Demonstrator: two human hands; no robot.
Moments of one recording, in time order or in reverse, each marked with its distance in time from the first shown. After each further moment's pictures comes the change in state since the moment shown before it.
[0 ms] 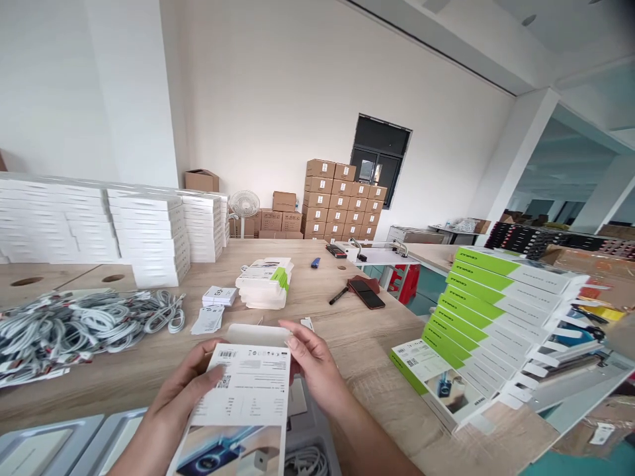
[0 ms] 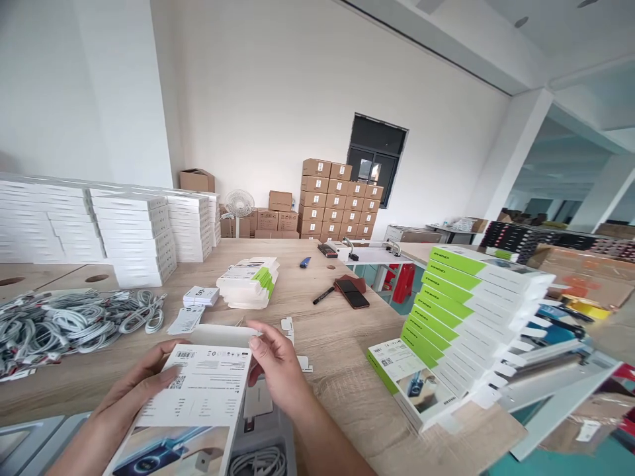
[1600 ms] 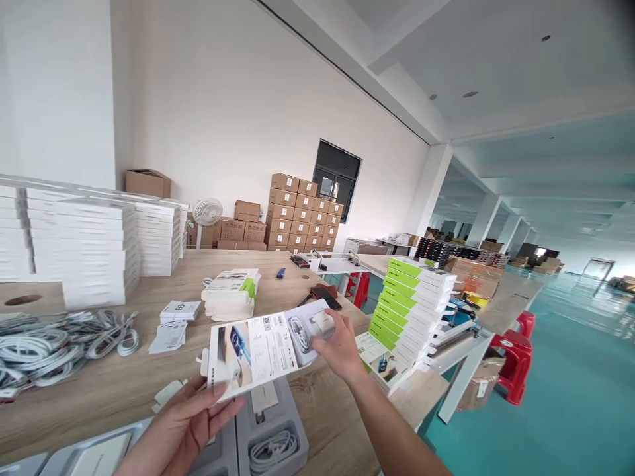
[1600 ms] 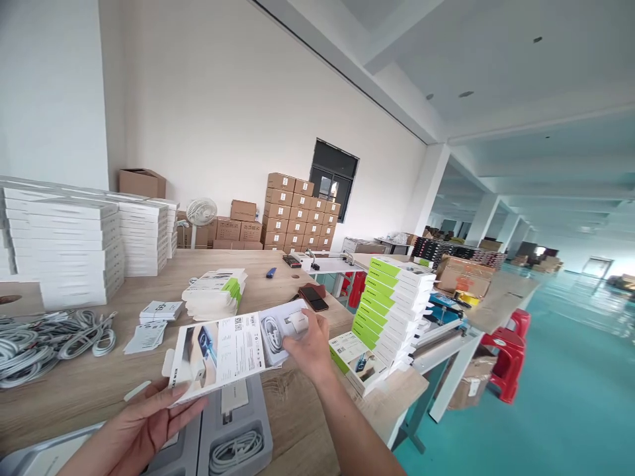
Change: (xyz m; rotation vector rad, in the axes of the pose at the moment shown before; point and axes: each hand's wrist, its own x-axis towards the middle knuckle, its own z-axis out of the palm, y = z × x) left_hand -0.002 -0.020 0.015 -0.371 -0.141 -0.256; right_hand -0.033 -0.055 -0.077 -0.964 0.736 -0.231
